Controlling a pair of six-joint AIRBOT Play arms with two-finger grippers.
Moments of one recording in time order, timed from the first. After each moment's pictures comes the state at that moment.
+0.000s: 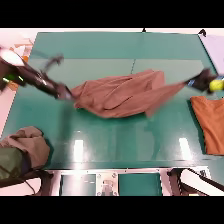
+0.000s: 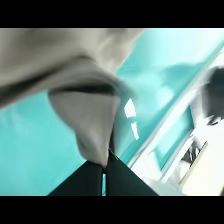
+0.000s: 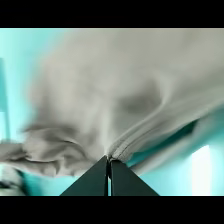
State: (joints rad) left arm 0.02 -1.37 1.41 0.73 -1.65 -1.09; right arm -0.50 -1.15 1.28 -0.69 1.46 1.35
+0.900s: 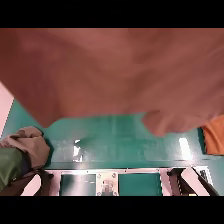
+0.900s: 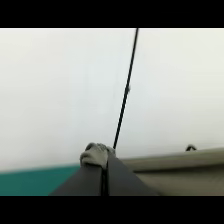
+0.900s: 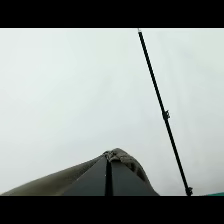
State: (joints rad) left arm 0.27 -0.91 1.95 0.81 -1.05 -1.40; right arm -0.83 -0.94 1.99 -0.48 1.10 1.50
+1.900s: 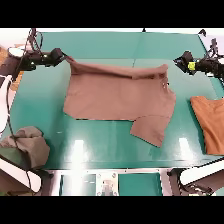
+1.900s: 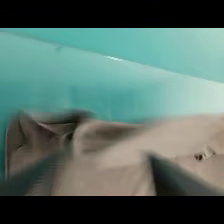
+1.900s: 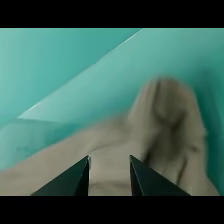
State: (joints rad) left arm 0.13 -1.81 1.68 0.59 -0.84 -1.13; right arm -0.37 -1.74 1.58 -0.67 0.89 1.35
